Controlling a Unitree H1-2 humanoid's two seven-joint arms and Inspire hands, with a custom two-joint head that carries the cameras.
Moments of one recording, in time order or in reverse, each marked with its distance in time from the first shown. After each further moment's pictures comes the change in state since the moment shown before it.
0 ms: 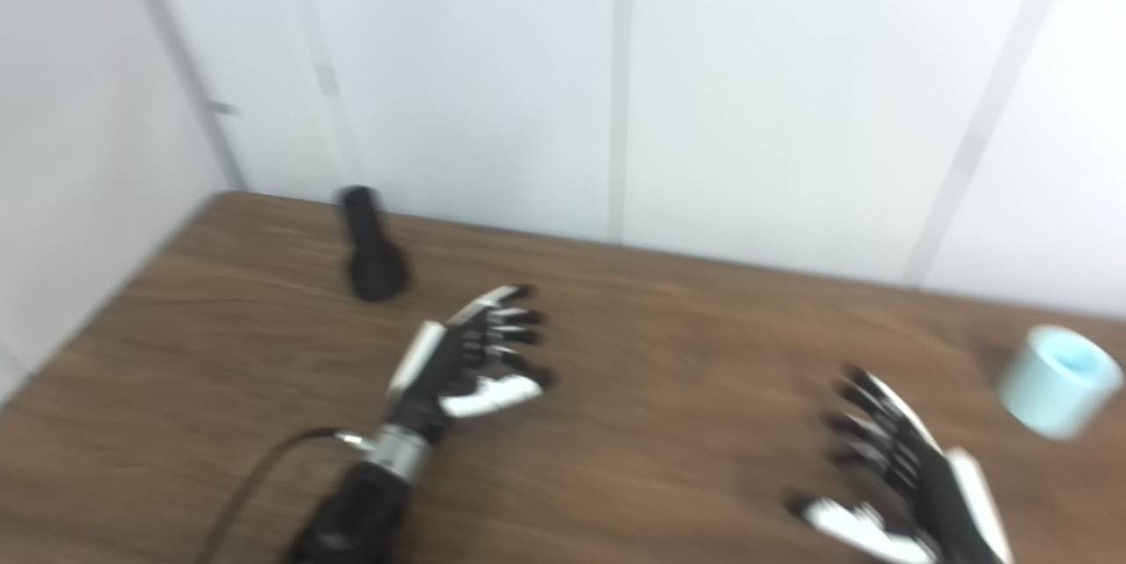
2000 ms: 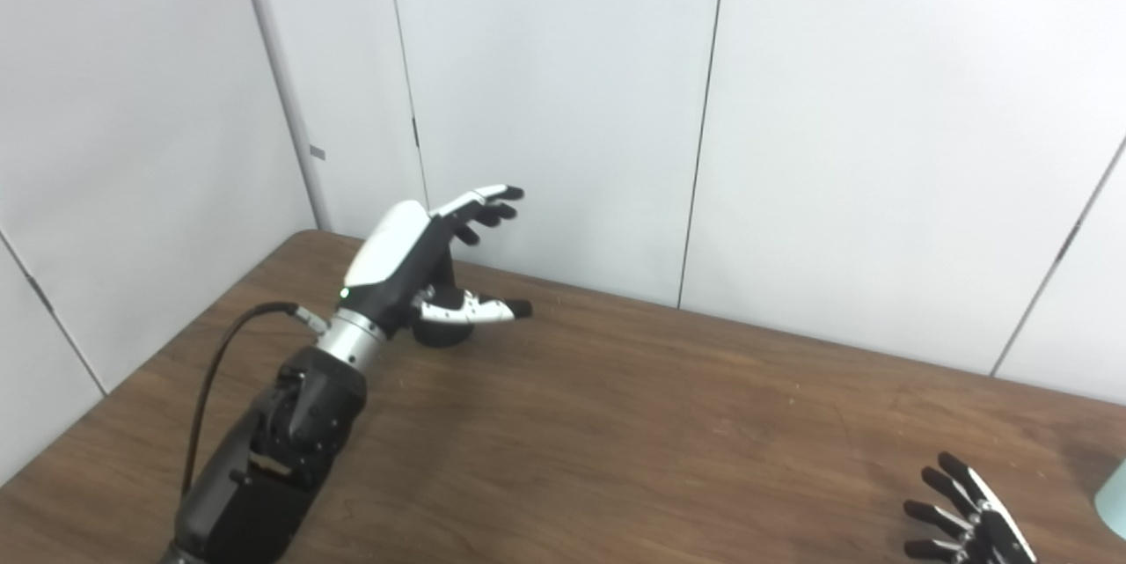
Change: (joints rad) left arm -0.169 0.343 0.121 -0.225 0.425 0.126 -0.006; right arm -0.020 -0.013 -0.007 0.060 0.033 -0.094 0.039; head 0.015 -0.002
